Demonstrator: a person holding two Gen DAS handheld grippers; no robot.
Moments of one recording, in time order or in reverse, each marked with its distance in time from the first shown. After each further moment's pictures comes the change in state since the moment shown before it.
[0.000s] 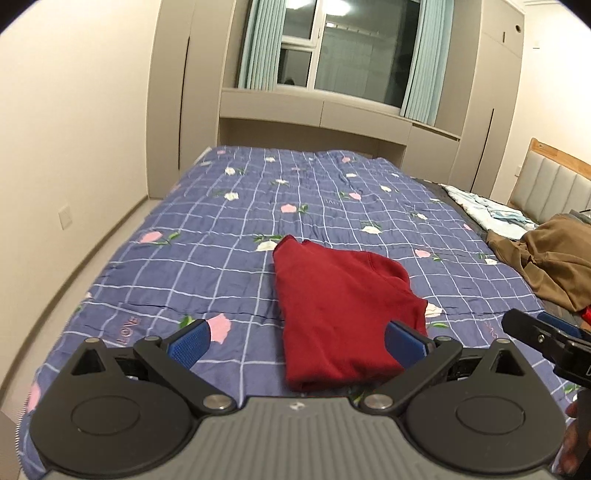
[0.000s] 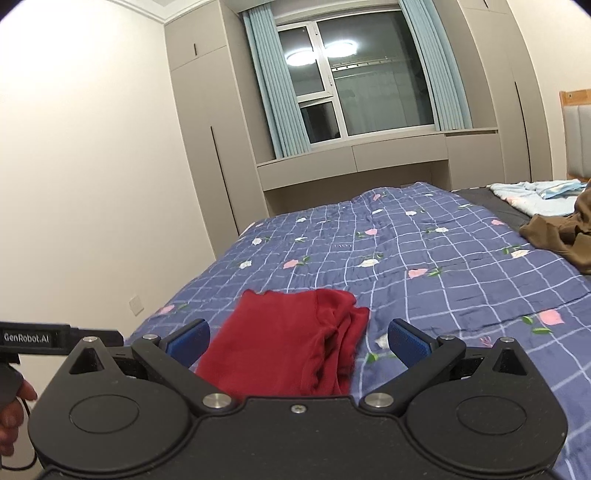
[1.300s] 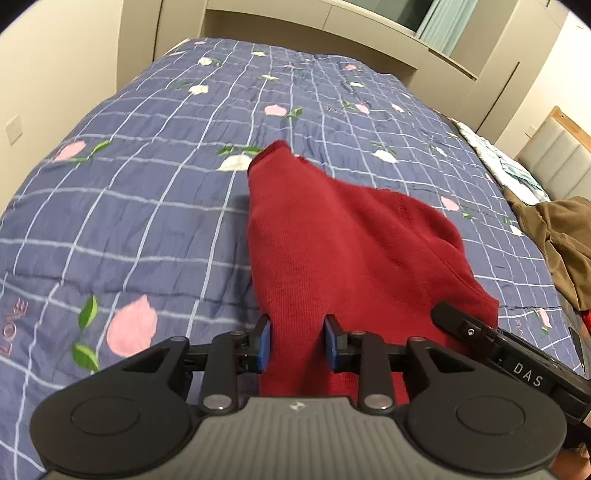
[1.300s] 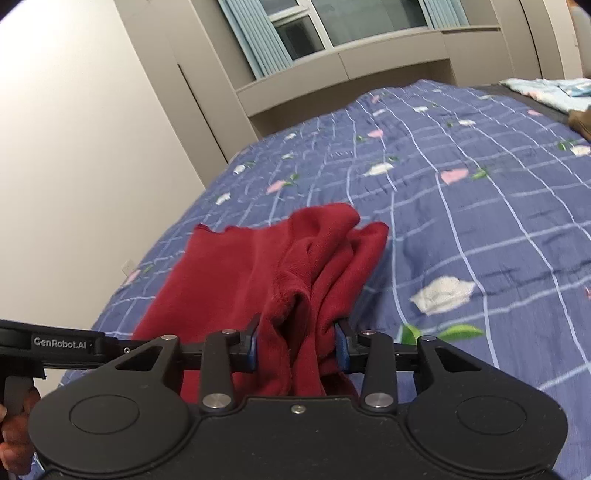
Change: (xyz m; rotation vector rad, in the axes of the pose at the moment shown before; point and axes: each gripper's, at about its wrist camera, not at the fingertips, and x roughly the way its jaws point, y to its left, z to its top) left arm 0.194 0.016 0.024 -0.113 0.347 -0.112; right arm 0.195 -0.041 -0.023 0.166 0.273 0.042
